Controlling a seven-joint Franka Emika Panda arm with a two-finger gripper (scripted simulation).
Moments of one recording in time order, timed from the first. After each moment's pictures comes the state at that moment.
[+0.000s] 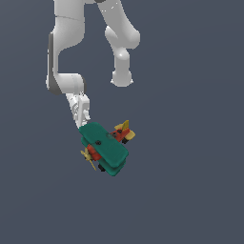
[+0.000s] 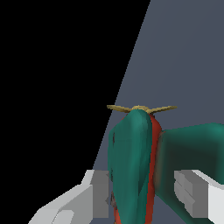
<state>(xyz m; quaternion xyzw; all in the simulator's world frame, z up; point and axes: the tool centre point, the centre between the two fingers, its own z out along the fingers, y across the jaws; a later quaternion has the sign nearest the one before) -0.061 -0.167 0.138 -0.67 0.26 -0.45 0.54</state>
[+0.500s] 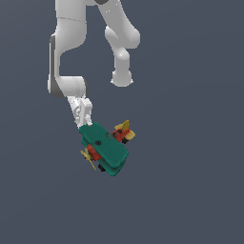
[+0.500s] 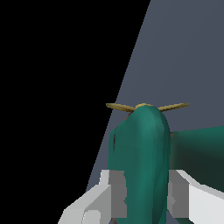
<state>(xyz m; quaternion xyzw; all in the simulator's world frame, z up) -0.039 -0.153 0.138 -0.66 0.26 -0.45 0.54</state>
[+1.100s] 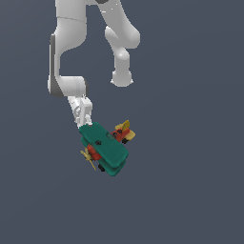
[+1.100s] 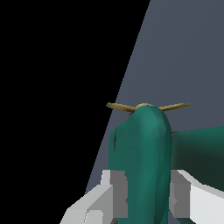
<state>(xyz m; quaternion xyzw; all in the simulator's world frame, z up) -0.039 -0.152 0.139 -0.66 0.26 -0.45 0.54</state>
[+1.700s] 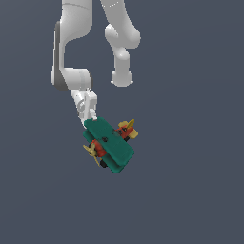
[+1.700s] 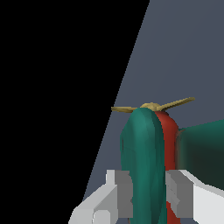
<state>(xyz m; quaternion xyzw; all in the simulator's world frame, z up) -0.046 -0.125 0.173 -0.67 0.26 -0.45 0.54</state>
